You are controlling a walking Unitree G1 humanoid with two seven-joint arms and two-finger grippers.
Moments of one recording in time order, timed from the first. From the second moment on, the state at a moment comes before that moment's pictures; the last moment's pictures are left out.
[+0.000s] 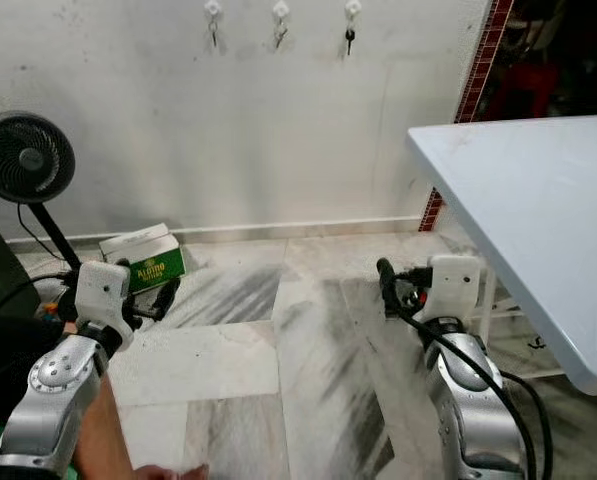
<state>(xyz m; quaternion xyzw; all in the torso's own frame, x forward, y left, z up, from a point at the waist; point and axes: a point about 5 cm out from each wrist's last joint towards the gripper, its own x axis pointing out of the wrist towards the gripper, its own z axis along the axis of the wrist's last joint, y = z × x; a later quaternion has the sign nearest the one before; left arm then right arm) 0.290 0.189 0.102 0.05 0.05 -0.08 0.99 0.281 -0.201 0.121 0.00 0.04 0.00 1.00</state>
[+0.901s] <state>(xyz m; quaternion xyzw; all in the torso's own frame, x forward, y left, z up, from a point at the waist) 0.308 0.211 0.079 0.05 0.06 -0.05 1.00 0.292 -0.218 0.097 -0.01 0.05 -0.03 1.00</state>
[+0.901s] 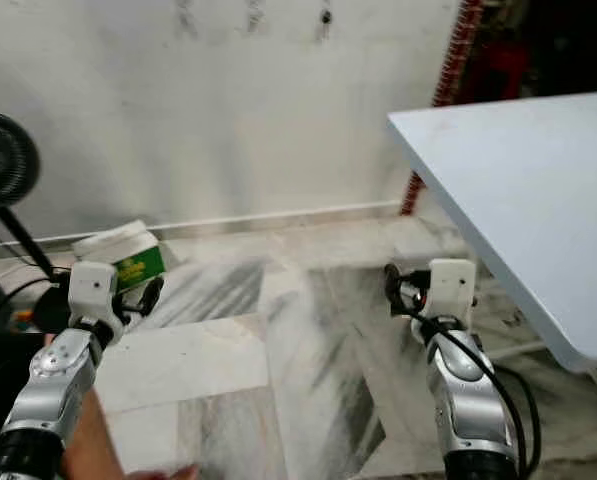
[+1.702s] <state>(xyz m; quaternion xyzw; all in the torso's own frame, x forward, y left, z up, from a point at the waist) 0.295 0.155 0.136 0.03 -0.05 -0.13 0.99 0.279 -0.192 0.150 0.01 -0.02 0.01 1.00</state>
